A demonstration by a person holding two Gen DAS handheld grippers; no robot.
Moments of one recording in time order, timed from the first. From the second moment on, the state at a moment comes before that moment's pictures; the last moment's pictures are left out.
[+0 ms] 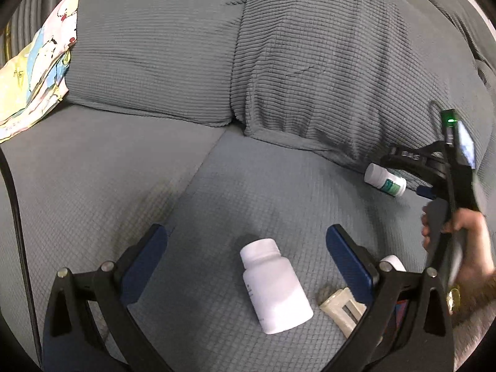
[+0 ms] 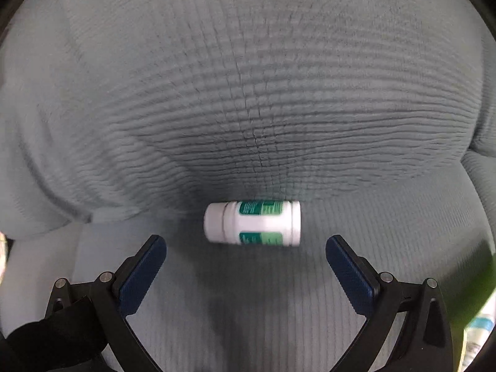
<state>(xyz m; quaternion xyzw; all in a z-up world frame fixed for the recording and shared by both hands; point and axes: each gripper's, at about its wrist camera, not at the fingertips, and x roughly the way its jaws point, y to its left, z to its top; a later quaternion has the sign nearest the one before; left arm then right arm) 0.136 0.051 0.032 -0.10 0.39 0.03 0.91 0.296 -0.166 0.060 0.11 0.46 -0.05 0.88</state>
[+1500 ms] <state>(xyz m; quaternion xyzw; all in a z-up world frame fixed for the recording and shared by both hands) 0.056 0.047 0.041 -0.07 0.40 0.01 0.91 0.035 -0.173 0.156 0.12 0.34 0.13 0.92</state>
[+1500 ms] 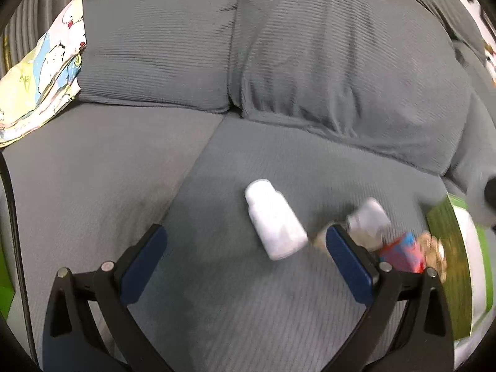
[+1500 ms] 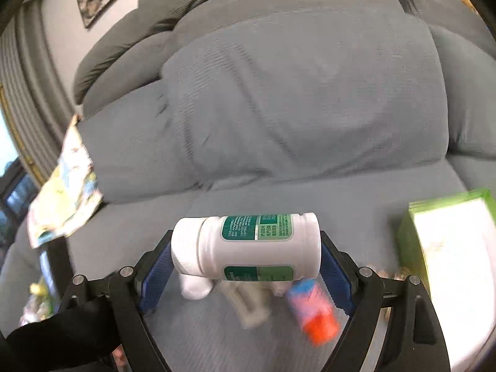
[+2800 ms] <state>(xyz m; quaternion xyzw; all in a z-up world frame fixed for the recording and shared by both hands) -0.009 -0.063 -0.023 -0.07 0.51 -0.25 0.82 -0.018 -0.238 0.047 0.23 0.47 0.08 0.85</state>
